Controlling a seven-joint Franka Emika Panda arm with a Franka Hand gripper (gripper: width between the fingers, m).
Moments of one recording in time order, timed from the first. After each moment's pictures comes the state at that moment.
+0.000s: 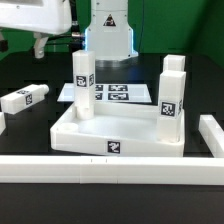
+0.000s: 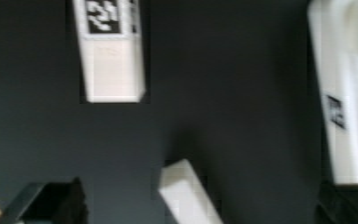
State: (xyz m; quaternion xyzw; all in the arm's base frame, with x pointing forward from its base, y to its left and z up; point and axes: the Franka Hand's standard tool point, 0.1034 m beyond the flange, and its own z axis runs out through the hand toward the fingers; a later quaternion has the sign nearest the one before) arm 0.444 -0.200 0.118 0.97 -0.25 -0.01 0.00
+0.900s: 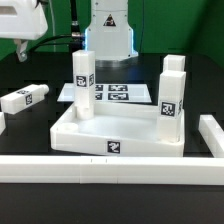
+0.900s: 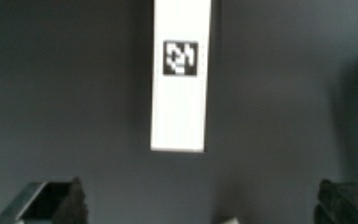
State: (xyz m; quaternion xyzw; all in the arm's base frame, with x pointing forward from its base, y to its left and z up) arm 0.422 -0.219 0.102 0.97 -0.21 -0.15 -0.05
